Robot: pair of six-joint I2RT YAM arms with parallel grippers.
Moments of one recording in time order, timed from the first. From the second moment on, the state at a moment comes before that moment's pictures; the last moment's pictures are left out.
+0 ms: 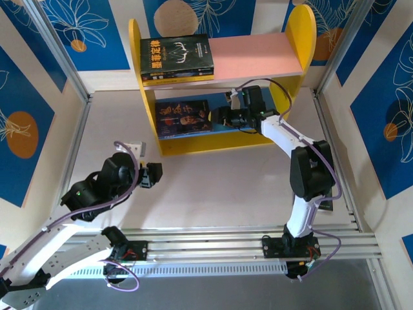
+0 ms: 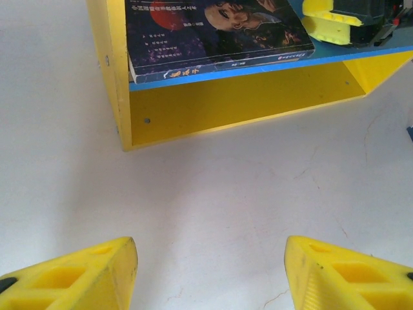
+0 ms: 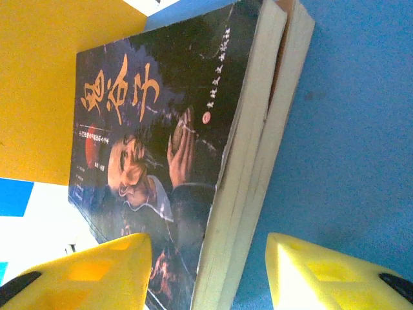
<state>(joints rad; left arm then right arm) -0.76 0.75 0.96 -0.83 -0.27 -0.50 0.33 1.84 1.42 -0.26 -0.68 0.47</state>
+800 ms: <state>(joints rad) -0.76 0.77 0.96 -0.83 -0.27 -0.50 0.36 1.75 1.30 -0.24 -0.68 0.44</state>
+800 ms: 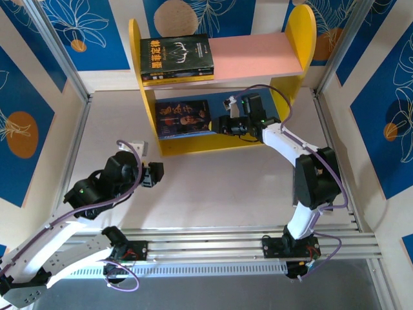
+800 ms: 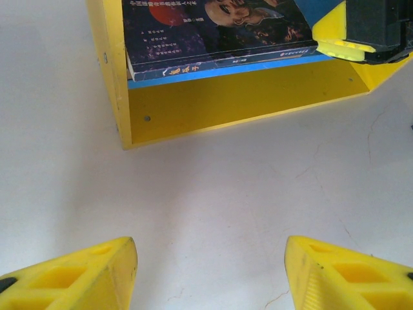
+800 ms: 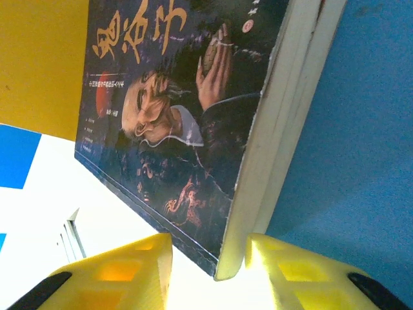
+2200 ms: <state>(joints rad) -0.76 0.76 0.96 -0.83 -0.27 -0.50 0.39 1.79 1.40 -0.33 -0.62 0.43</state>
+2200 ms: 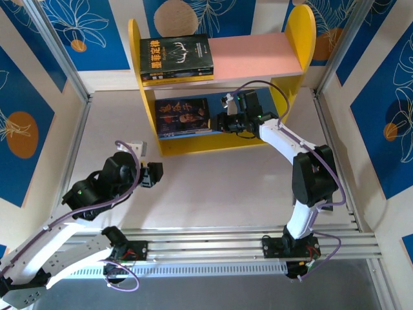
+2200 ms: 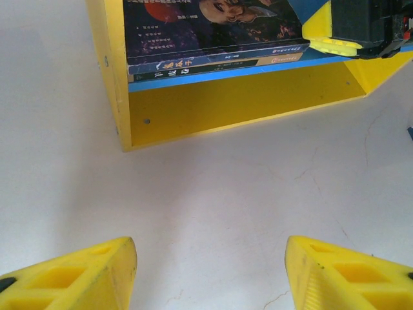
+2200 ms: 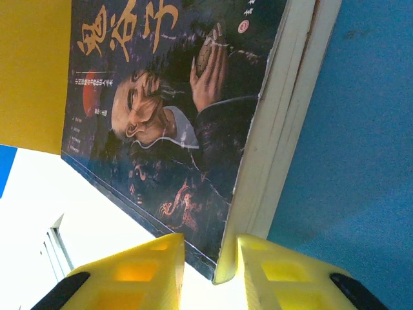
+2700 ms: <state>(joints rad) -0.76 0.76 0.96 -0.83 -0.27 -0.50 0.39 1.80 1.40 -0.33 -0.60 0.43</state>
